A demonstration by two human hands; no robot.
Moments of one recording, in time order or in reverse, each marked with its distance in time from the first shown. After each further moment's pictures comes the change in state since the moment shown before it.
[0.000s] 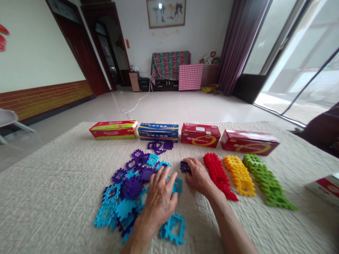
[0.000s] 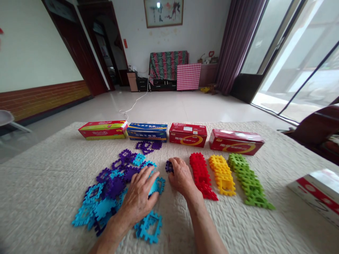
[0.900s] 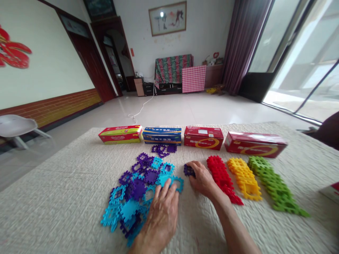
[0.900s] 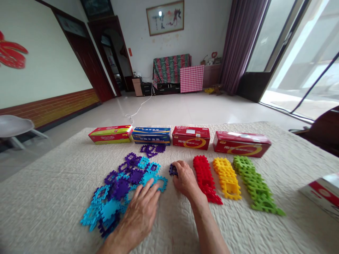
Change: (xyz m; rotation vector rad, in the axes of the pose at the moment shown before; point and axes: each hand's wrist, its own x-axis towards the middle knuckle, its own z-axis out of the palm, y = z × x) left_hand -0.029 0.012 -0.005 0.144 -0.005 0.150; right_hand 0.002 0.006 0.000 0.064 -0.003 -0.004
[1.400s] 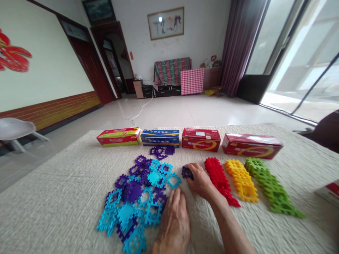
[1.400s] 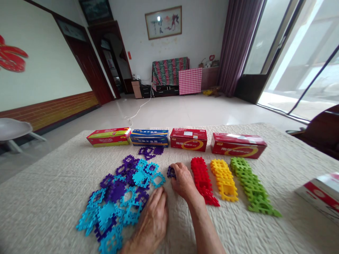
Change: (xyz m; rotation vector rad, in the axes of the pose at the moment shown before) left_hand 0.006 0.033 0.055 -0.153 0.088 -0.189; right_hand 0.000 0.003 -0.001 0.029 0.003 0.005
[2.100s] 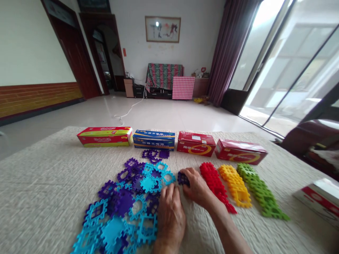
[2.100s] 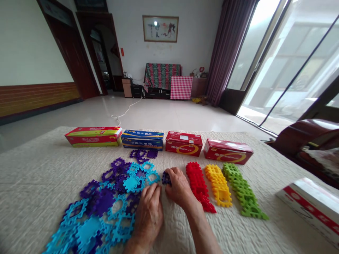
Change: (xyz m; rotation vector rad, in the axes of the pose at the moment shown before) left_hand 0.040 -0.009 0.012 -0.064 0.266 -0.088; right_hand 0.000 -0.010 -0.006 -0.140 -0.062 -0.014
